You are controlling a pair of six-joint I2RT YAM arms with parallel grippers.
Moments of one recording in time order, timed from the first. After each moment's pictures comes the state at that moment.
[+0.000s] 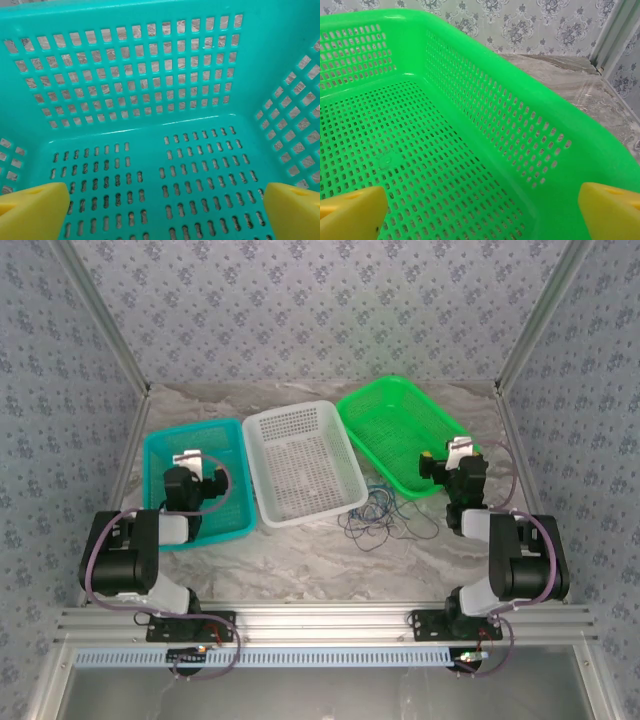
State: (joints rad) left arm 0.01 1.53 0.39 0.72 -0.04 -0.01; right arm -0.04 1.48 0.45 0.71 0.00 -0.06
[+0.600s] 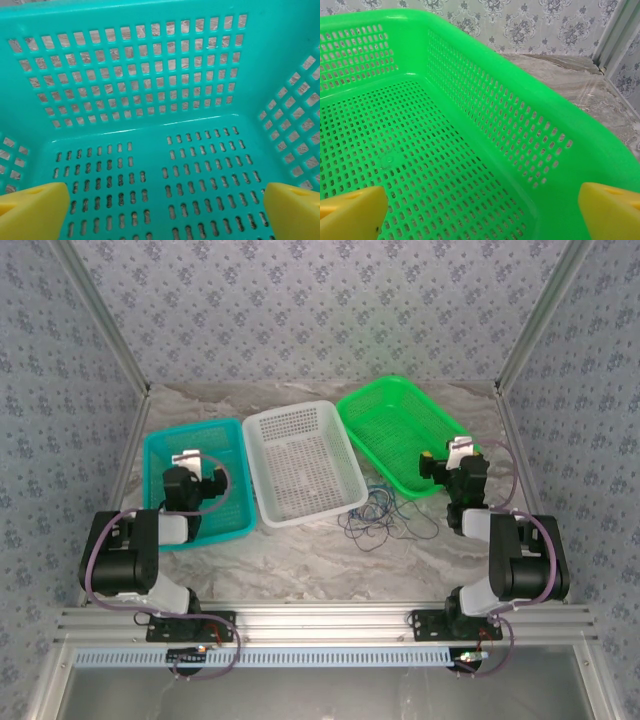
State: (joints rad) left arm 0.01 1.53 0.39 0.72 -0.04 -0.01; right arm -0.05 1.48 0.45 0.71 -0.02 -0.06
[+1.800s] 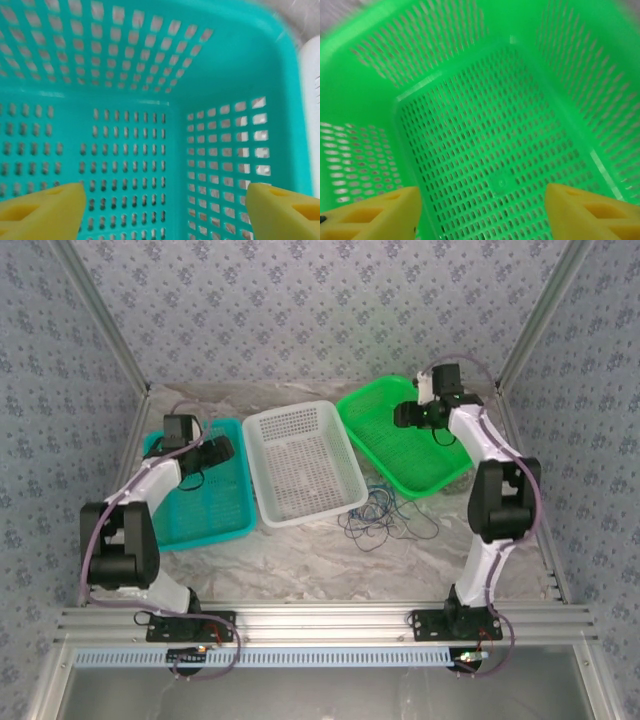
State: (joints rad) left arm -0.02 1.60 1.02 -0.33 0.16 -0.41; right arm 0.07 1.95 1.60 -0.62 -0.24 0.05
